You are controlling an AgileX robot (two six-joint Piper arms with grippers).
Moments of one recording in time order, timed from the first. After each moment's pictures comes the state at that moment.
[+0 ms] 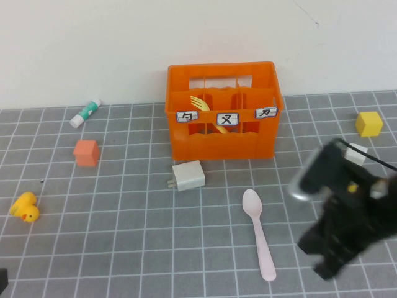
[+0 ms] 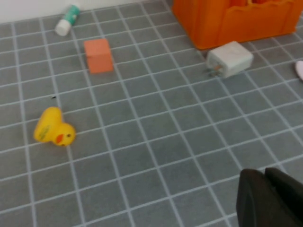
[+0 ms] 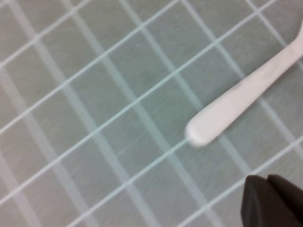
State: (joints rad) right arm 0.50 1.41 -0.87 0.44 0.74 -0.73; left arm -0.55 0.31 -0.45 0.27 0.75 -0.42
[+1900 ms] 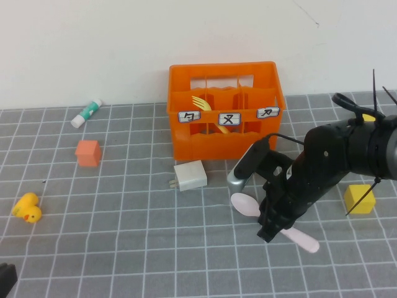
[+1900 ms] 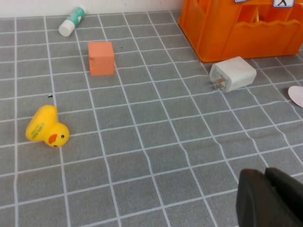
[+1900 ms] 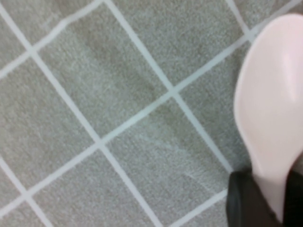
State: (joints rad) right arm 0.53 1.95 -1.22 0.17 0.65 -0.56; left arm -0.55 0.26 -0.35 0.35 0.63 -0.58
